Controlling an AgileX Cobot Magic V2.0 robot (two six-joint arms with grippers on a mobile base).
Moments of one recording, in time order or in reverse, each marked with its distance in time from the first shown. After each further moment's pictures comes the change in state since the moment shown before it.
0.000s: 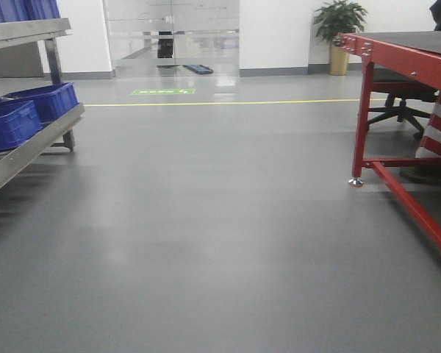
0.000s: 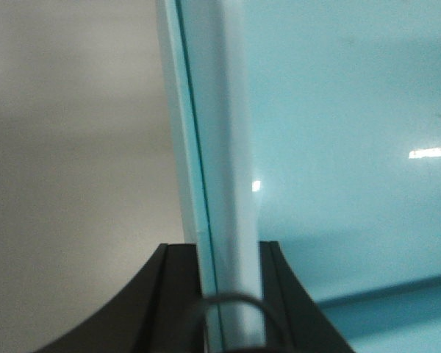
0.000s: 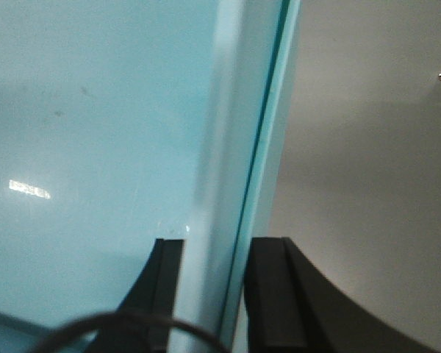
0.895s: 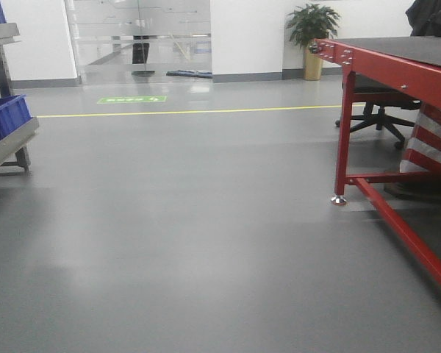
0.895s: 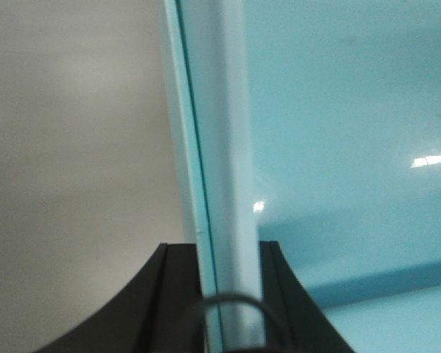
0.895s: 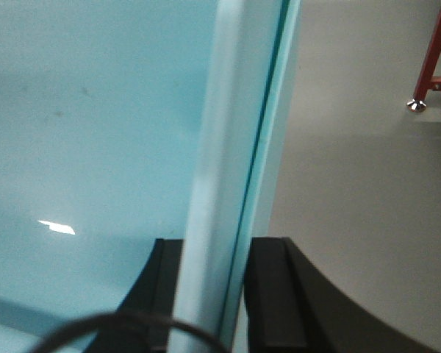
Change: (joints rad) left arm 0.000 0.000 0.000 0.000 0.000 0.000; right arm 0.000 0.000 0.000 0.000 0.000 0.002
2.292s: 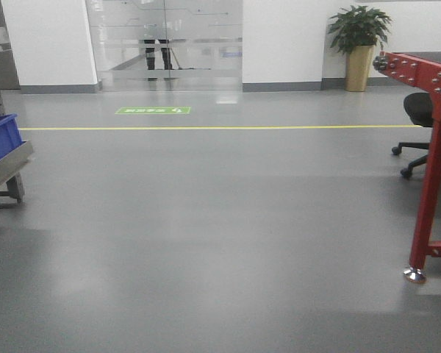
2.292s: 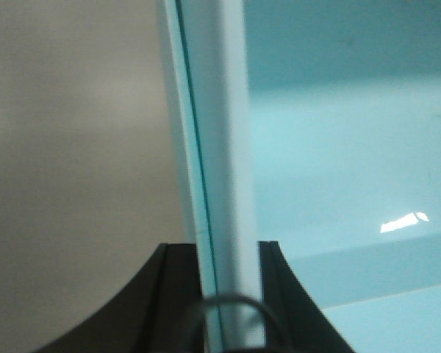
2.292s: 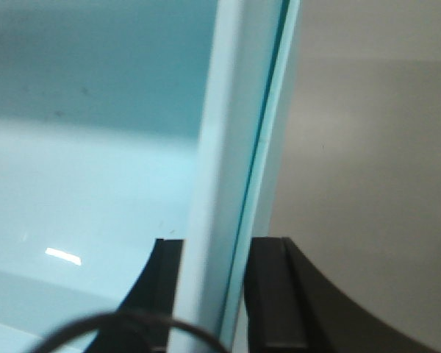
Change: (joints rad) left arm 0.000 0.000 0.000 0.000 -0.002 0.000; right arm 0.000 0.000 0.000 0.000 0.000 0.000
